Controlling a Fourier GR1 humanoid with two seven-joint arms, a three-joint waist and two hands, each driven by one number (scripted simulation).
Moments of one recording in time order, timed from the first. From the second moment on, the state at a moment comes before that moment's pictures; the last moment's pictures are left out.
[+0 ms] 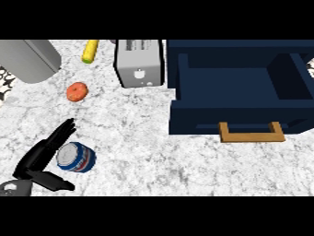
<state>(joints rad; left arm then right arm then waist) -0.17 0.31 0.17 -0.81 -0.20 -0.52 -0.63 0.26 -0.05 -0.24 -2.11 -0.08 0.20 0.07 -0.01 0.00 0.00</state>
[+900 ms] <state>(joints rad) -0.26 0.26 0.10 -0.73 -0.21 -0.49 -0.64 0.28 -0.02 -0.23 -2.15 -0.07 0.21 0.09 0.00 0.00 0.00</state>
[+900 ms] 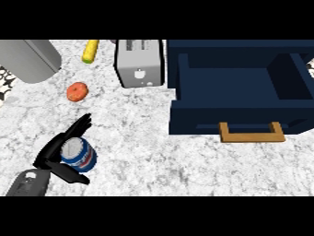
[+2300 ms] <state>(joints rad) -0.23 0.05 0.25 -1.09 0.01 -0.19 -0.35 0.28 -0.02 -0.27 -2.18 -0.12 0.22 0.10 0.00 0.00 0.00</state>
